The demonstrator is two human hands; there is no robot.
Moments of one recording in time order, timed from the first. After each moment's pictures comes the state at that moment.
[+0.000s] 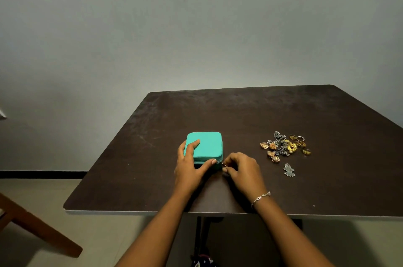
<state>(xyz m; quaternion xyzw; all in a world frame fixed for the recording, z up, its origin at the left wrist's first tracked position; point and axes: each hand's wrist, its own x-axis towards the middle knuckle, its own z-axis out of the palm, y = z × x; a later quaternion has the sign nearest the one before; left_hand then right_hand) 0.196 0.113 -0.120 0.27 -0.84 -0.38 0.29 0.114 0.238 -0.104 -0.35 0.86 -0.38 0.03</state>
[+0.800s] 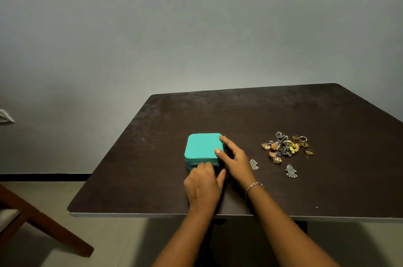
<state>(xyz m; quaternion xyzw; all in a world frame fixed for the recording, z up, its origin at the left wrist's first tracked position) 0.194 0.168 -0.106 0.36 -0.91 -0.06 0.19 0.100 0.212 -0.111 -0.31 0.69 -0.64 0.15</state>
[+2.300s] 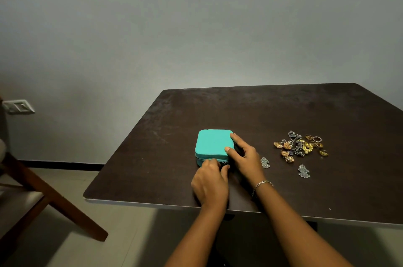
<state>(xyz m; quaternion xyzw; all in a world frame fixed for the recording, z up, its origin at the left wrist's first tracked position) 0.202 0.174 -0.099 0.44 -0.86 -0.16 0.20 0.100 0.208 -0.117 -0.31 0.71 -0.62 0.12</state>
